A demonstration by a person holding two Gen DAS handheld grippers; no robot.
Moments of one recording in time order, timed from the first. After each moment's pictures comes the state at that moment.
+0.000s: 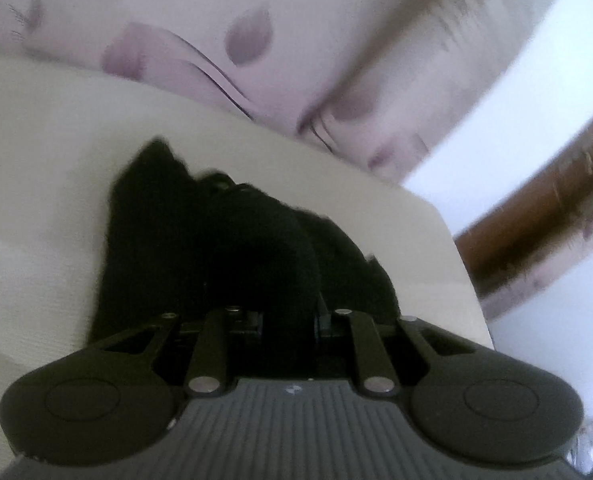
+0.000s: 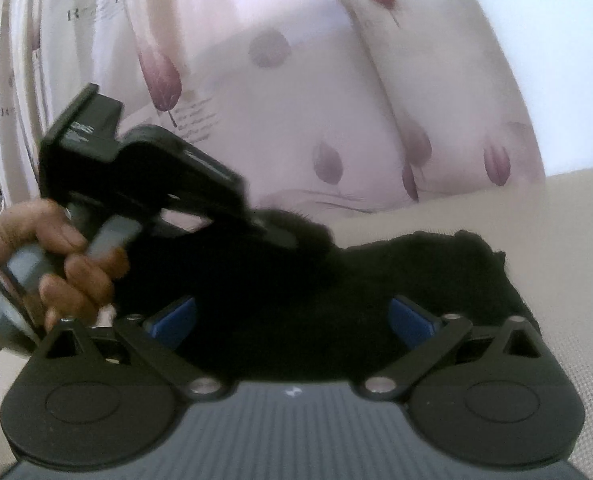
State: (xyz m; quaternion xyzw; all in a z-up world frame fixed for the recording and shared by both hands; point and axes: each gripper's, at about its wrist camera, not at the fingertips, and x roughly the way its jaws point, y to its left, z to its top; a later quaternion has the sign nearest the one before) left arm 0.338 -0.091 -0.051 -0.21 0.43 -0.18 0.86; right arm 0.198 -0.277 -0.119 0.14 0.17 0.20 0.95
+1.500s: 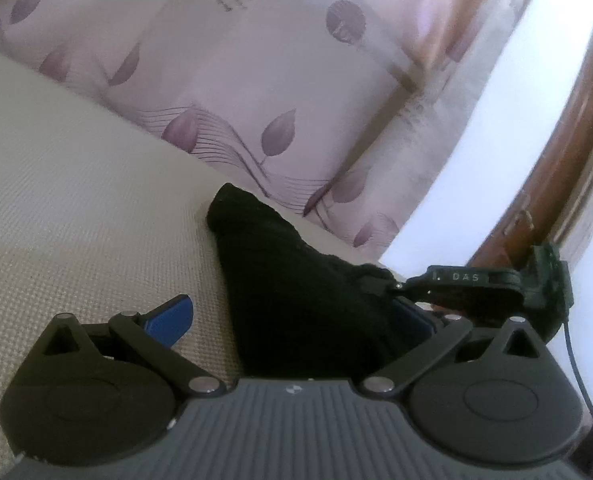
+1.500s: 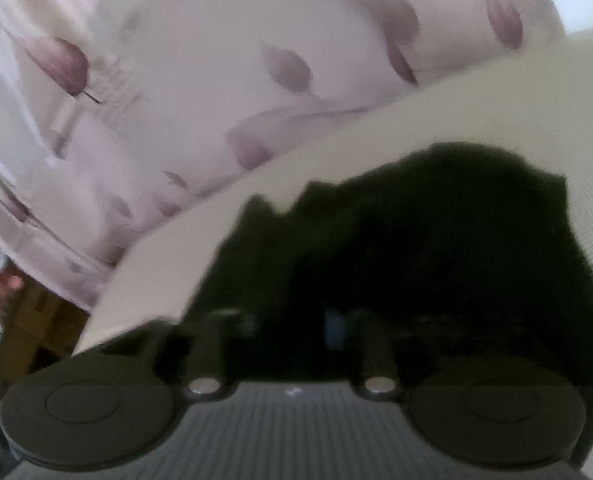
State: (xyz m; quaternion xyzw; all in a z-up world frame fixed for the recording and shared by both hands) left arm 0.222 0.021 -0.124 -0.27 0.22 -0.19 0.92; right arm 0.320 -0.281 -0.121 0.26 0.36 0.22 0.87
